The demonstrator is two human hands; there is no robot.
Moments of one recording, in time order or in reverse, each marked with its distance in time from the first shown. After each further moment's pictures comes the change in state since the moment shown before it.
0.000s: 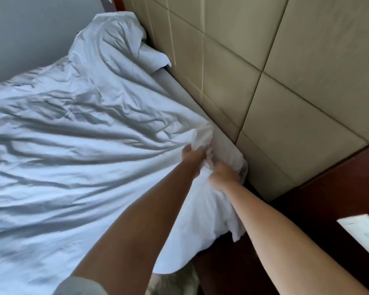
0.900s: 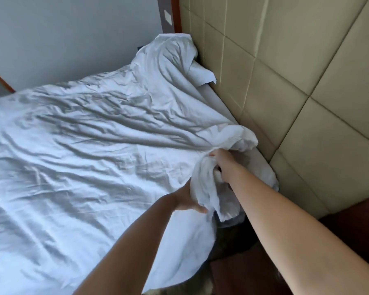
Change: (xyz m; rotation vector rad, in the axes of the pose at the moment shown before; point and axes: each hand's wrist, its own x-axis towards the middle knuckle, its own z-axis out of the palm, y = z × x) left_hand -0.097 -0.027 -0.162 0.819 -0.366 0.086; right_hand -0.048 -0.122 -0.007 0.978 -0.261 0.148
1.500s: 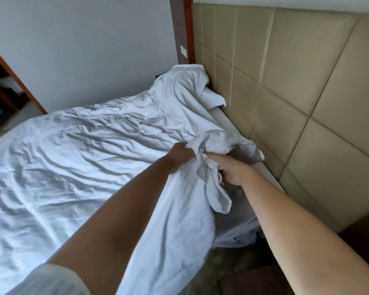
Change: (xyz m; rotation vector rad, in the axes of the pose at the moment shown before) left_hand -0.049 0.101 -0.090 -0.368 0.479 0.153; right_hand -0.028 -0.012 0.001 -0.148 -0.434 -0.170
